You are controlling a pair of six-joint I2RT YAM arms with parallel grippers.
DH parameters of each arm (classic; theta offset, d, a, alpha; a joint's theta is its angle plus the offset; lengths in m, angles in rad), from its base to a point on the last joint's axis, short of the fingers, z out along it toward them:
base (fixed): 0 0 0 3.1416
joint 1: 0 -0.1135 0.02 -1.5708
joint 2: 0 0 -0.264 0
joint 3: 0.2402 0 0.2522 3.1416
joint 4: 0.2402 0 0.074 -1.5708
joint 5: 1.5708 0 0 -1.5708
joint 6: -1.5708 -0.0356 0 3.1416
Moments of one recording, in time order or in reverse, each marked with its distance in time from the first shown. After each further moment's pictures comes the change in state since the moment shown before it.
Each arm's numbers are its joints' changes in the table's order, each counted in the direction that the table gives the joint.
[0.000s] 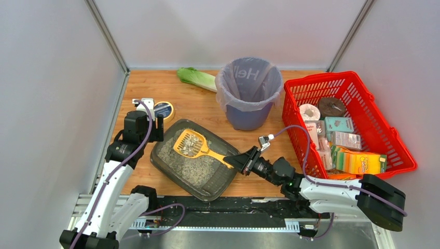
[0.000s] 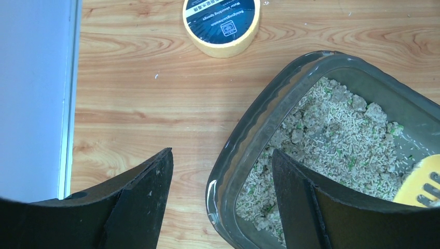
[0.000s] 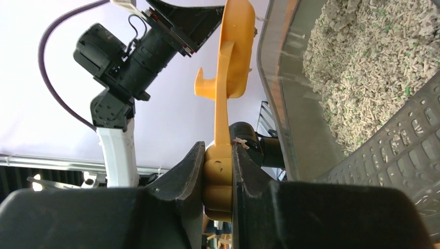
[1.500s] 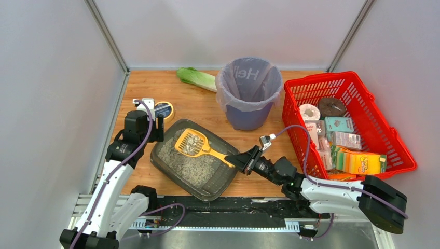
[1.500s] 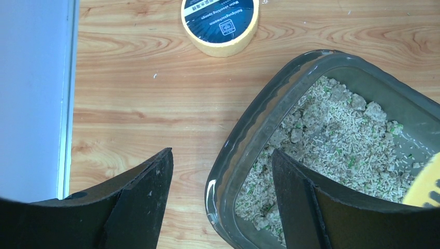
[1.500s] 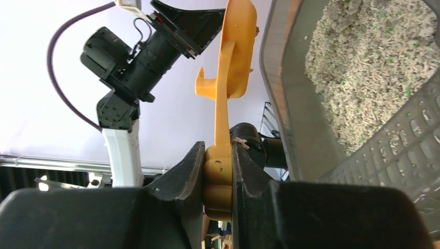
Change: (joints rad) left arm 0.000 -0.003 0.000 0.000 0.005 0.000; right arm 0.024 0.025 0.001 0.011 -0.010 -0.031
